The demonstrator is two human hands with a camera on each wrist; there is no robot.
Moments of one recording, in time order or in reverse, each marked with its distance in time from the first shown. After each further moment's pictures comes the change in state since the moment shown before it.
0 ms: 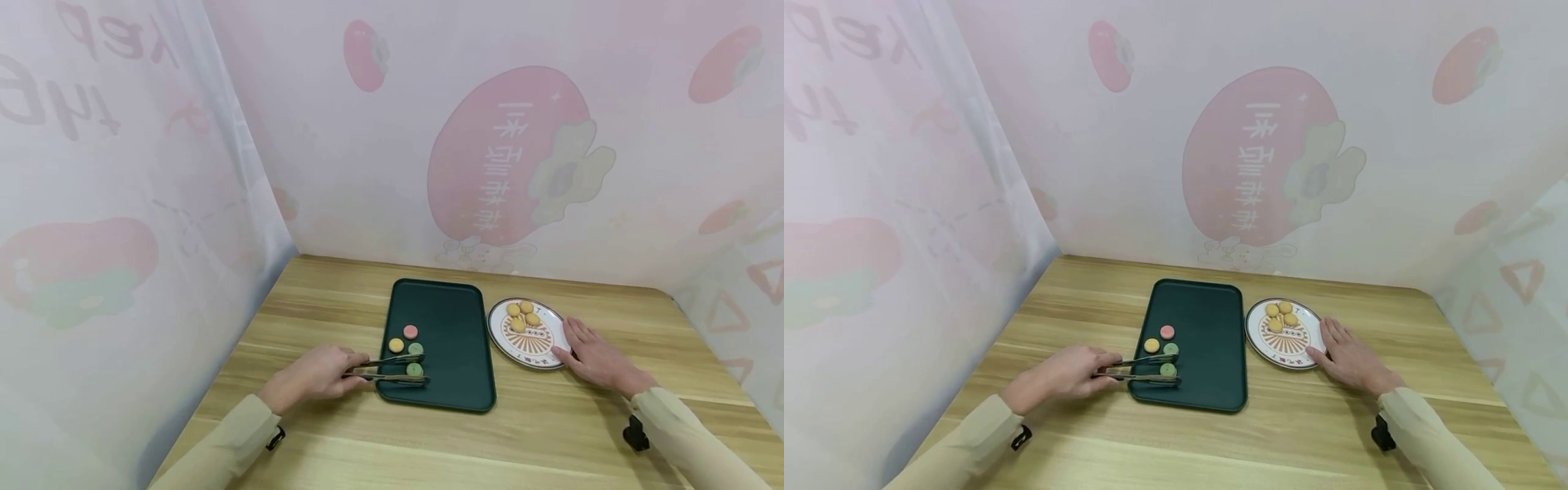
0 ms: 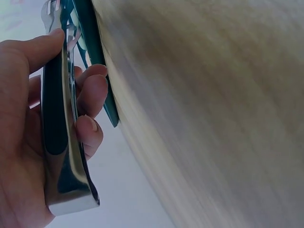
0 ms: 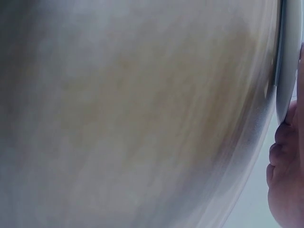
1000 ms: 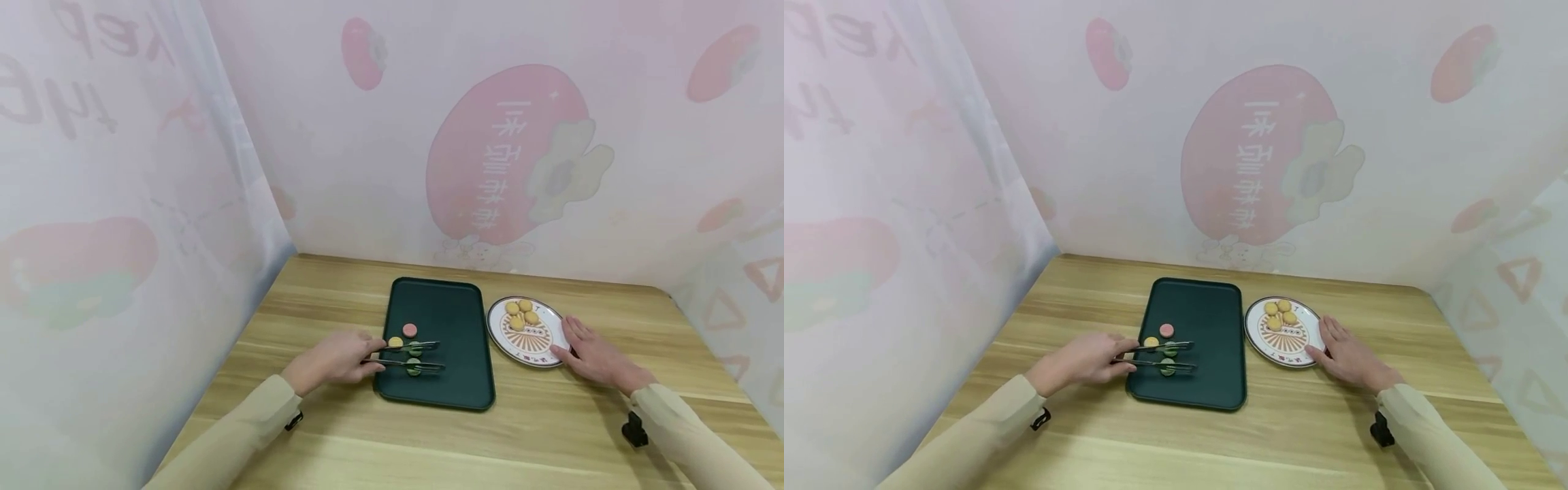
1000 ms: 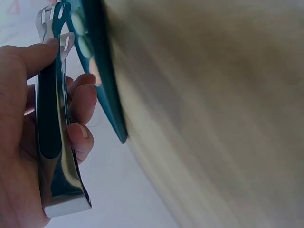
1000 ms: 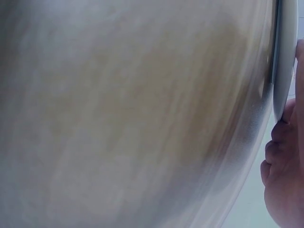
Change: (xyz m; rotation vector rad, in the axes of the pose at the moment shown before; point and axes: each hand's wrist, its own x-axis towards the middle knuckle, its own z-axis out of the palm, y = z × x) left_hand 0.037 0.001 0.000 0.110 0.016 0.022; right_hand 0.001 0.003 -0.001 0.021 -0.056 0.022
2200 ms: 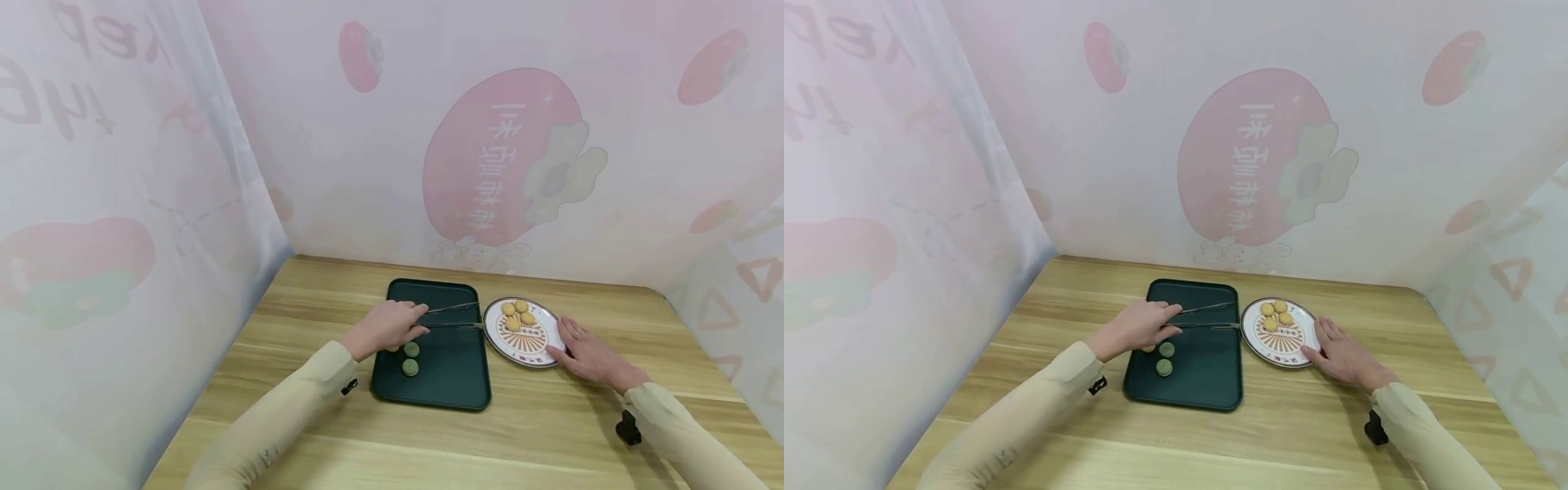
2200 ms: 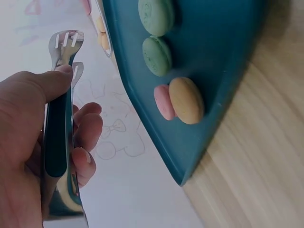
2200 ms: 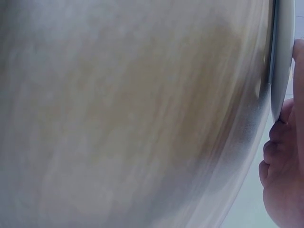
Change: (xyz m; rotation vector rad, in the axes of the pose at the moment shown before) left_hand 0.098 0.027 -0.015 0.120 0.092 -0.043; right_hand -0.001 -0.002 -0.004 0.004 0.015 -0.017
